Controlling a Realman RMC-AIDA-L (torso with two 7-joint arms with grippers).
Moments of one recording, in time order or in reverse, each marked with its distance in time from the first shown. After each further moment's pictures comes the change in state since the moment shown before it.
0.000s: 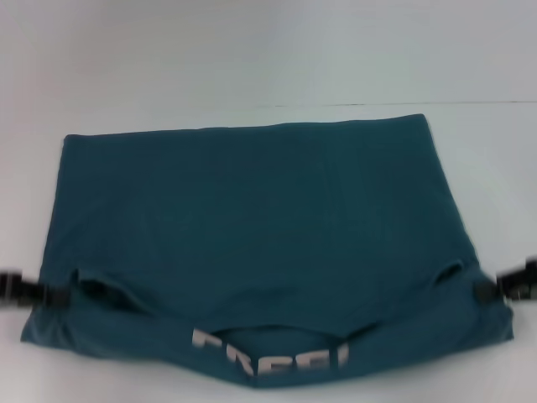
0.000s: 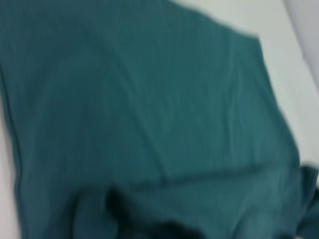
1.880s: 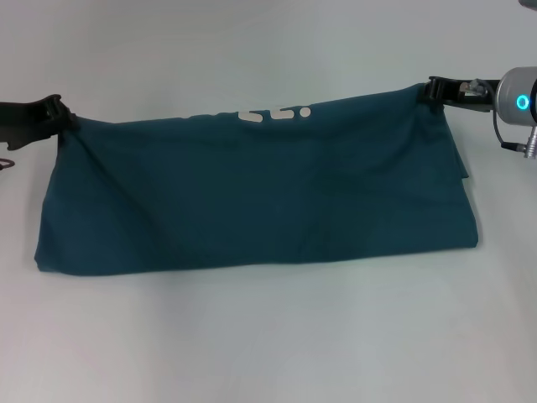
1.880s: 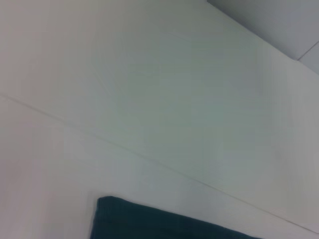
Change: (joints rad) left arm -0.255 -0.014 0.147 -0.226 0.000 -0.889 -0.334; right arm 0.314 0.089 -0.277 0.212 0.096 1.105 0.042
